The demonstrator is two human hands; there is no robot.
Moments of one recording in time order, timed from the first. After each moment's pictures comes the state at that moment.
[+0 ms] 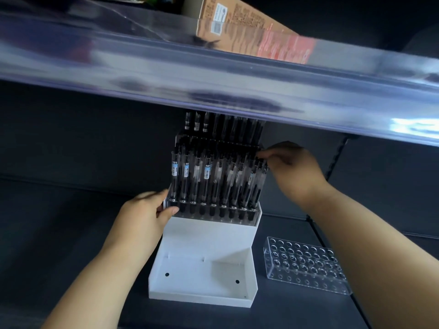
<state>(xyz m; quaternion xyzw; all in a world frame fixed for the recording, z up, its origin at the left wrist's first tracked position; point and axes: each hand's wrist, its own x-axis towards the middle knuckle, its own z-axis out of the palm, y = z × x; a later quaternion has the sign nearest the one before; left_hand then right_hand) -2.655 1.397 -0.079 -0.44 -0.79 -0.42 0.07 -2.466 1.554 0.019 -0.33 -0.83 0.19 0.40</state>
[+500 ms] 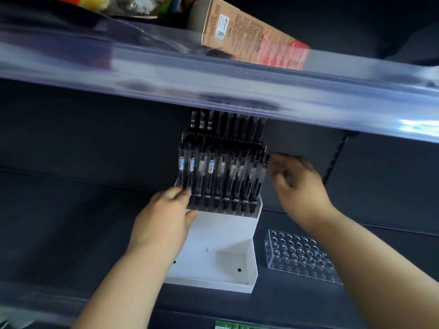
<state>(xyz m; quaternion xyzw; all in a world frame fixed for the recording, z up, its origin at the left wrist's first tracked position) -2.618 1.388 -0.069 -0.49 -0.83 -0.26 0.12 -2.442 1.533 -0.011 -0.33 -0.84 0.13 0.42</state>
